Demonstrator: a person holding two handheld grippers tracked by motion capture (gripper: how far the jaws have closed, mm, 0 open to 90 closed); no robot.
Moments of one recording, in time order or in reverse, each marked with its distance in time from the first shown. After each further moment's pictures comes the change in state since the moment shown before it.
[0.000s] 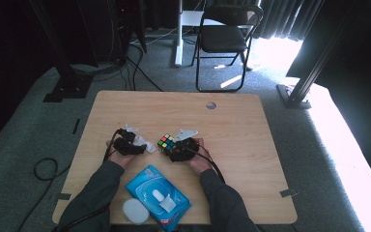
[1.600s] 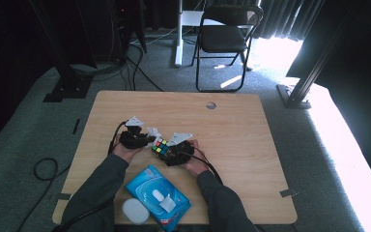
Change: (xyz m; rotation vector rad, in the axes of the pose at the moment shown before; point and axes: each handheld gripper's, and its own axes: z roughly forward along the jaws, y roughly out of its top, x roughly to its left) left arm -0.023 0.034 -0.033 -0.177 -0.302 0.108; right arm 0.018 0.005 0.004 -0.005 0.067 -0.072
